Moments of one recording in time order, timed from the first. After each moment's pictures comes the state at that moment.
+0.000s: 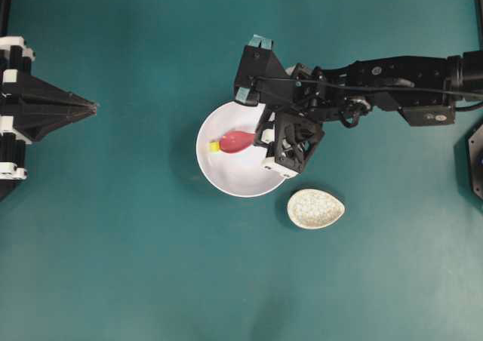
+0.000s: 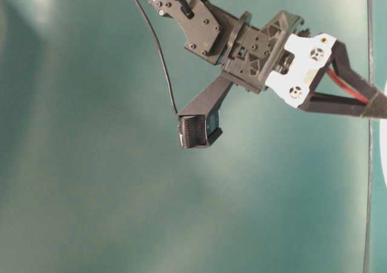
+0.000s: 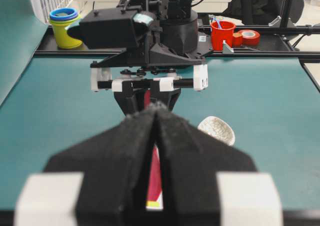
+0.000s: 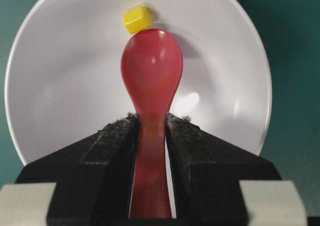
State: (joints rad) left arm 0.04 -0.96 1.18 0.02 -0.23 0.01; right arm -0.13 0.07 0.44 0.22 0.45 0.01
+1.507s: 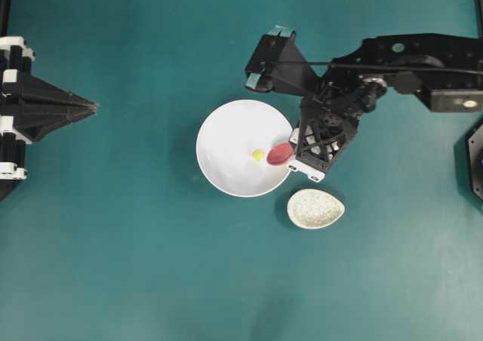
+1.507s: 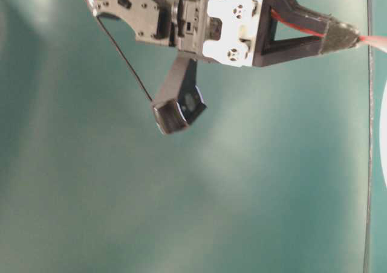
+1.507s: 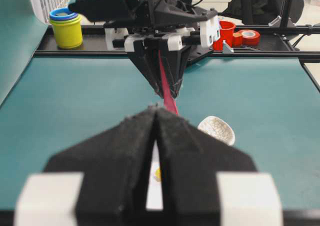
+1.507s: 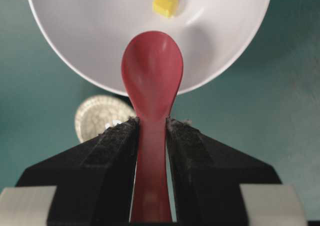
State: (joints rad) left arm 0.04 -0.96 1.18 0.02 -0.23 0.01; right arm -0.13 0.00 0.32 0.22 1.02 0.23
